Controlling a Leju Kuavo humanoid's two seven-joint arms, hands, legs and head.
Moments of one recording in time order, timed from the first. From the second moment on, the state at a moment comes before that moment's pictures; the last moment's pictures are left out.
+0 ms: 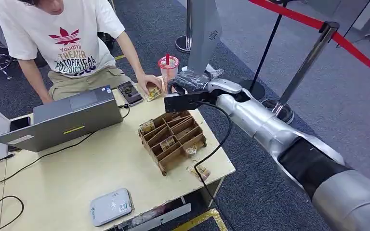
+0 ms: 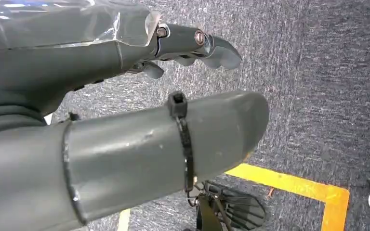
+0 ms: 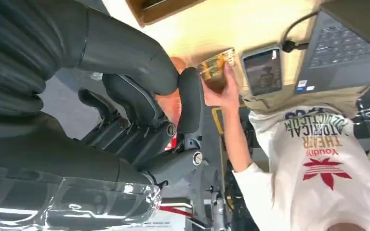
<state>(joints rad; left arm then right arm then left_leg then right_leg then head) -0.09 -0.09 1.25 -0.19 -1.07 0.18 -0.07 -0.79 -0.52 0.59 -1.09 0.46 0.27 -0.26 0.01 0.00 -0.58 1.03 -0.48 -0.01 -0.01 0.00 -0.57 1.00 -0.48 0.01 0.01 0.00</state>
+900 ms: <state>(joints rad) -0.09 -0.10 1.25 -0.19 -1.07 0.19 -0.07 -0.55 -0.41 0.54 -1.22 0.52 0.11 -0.27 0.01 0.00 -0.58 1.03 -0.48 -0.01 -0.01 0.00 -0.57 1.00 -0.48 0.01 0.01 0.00</state>
